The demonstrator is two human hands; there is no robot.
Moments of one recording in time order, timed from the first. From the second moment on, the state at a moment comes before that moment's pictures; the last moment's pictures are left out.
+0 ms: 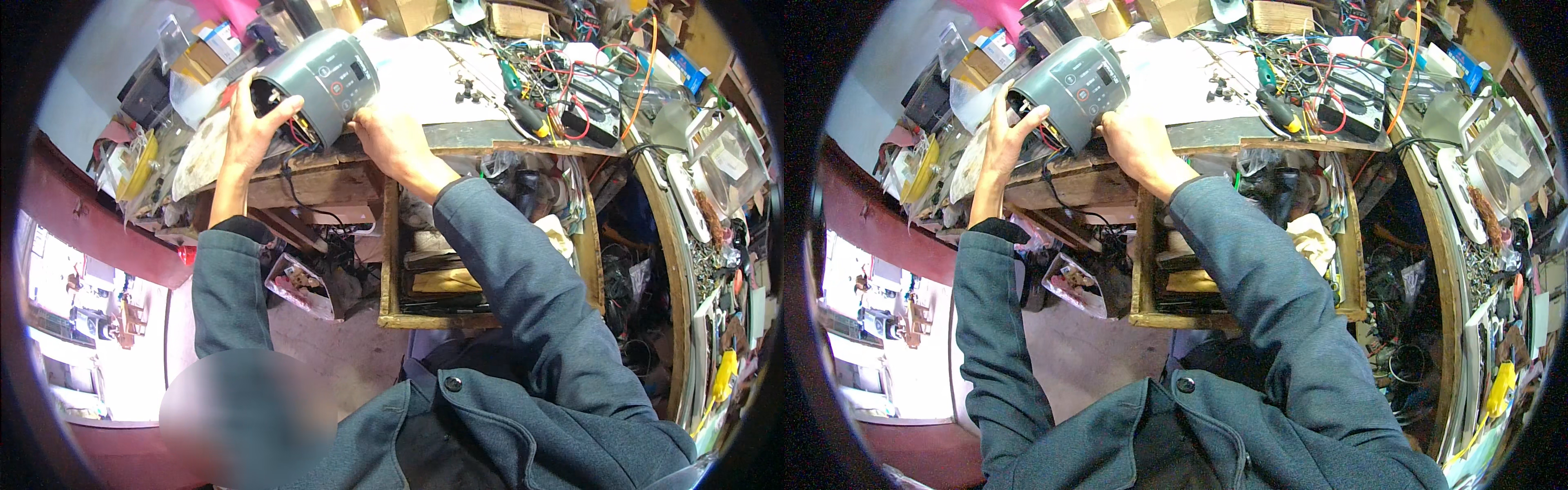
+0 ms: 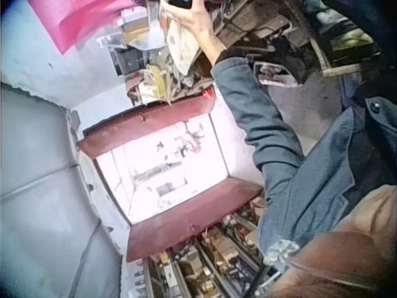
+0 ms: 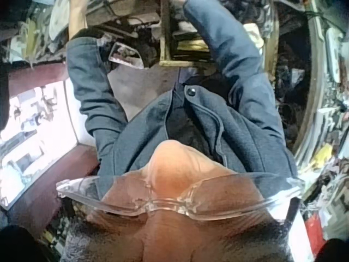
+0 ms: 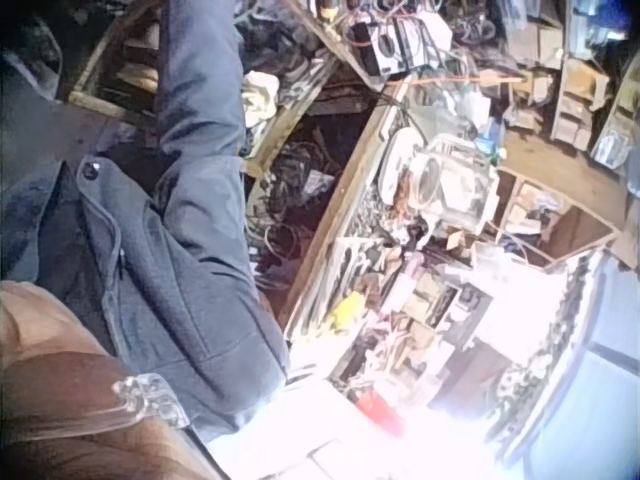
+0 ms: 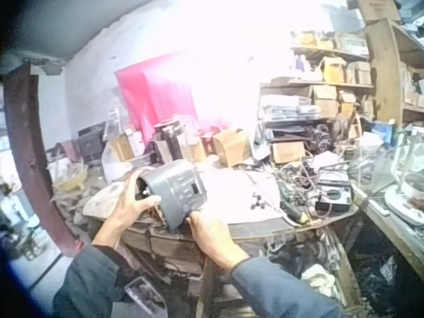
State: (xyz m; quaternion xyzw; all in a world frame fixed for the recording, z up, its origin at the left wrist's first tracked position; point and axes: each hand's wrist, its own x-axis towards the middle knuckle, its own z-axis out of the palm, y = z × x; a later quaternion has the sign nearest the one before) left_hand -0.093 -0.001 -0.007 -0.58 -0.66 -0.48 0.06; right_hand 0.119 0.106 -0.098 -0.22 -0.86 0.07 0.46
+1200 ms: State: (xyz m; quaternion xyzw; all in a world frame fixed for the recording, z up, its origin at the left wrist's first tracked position) left_hand -0.086 -0.002 -0.015 -0.62 -0.64 -0.43 0.13; right_hand 0.125 0.130 -0.080 -0.26 -0.68 0.38 0.58
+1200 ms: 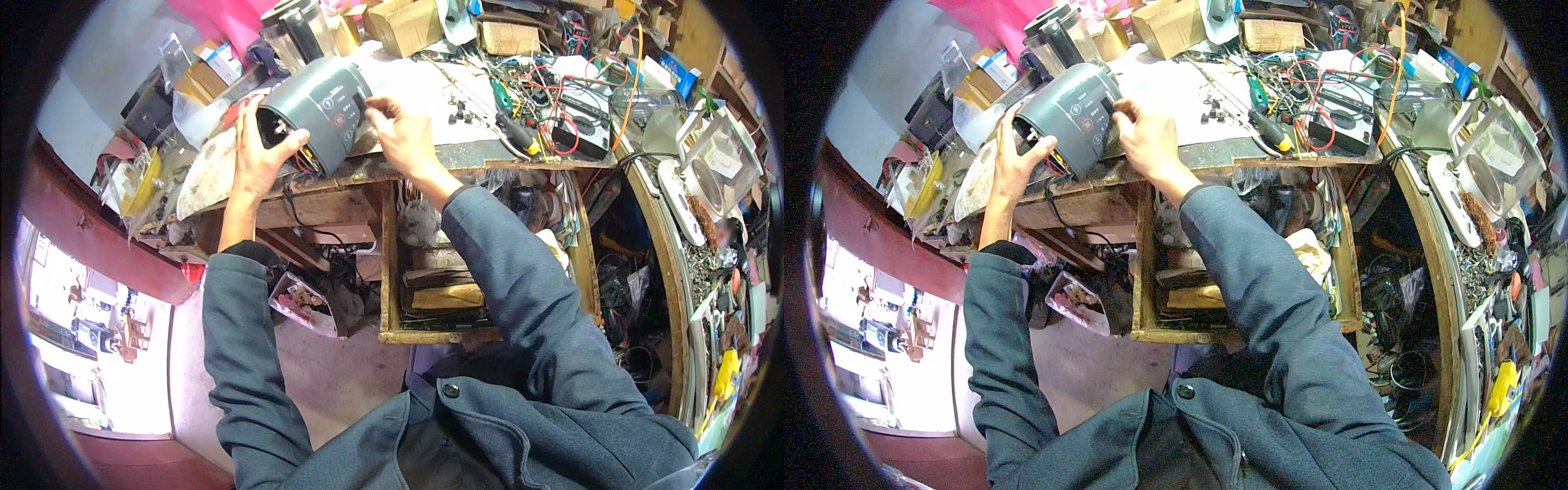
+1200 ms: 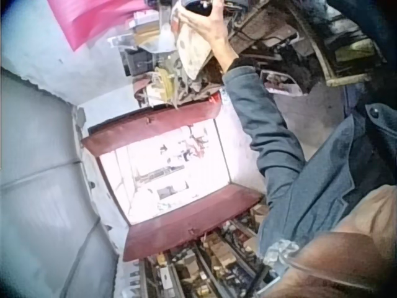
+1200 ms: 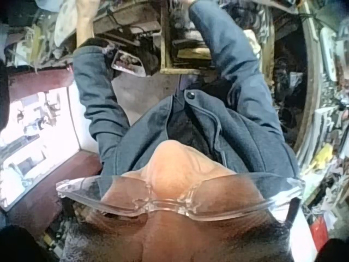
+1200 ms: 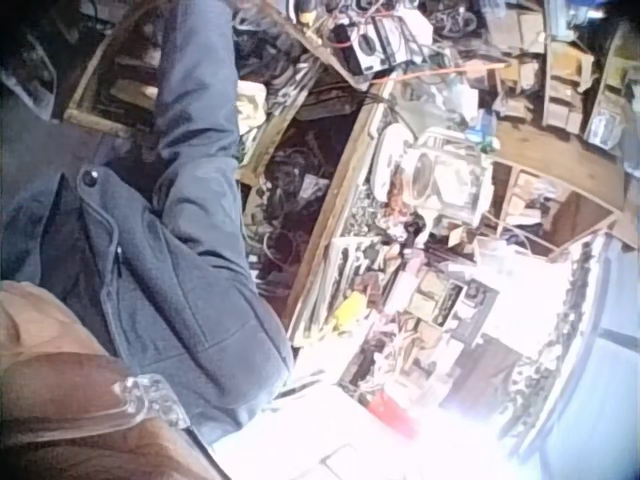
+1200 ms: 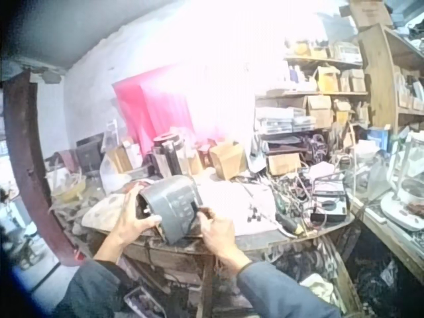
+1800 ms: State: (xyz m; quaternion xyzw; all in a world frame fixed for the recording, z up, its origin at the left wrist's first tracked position) left_hand -0.064 -0.012 -0.019 -0.62 -0.64 -0.40 0.19; right_hand 0.124 0.154 -0.031 -0.21 -0.69 0.43 0.55
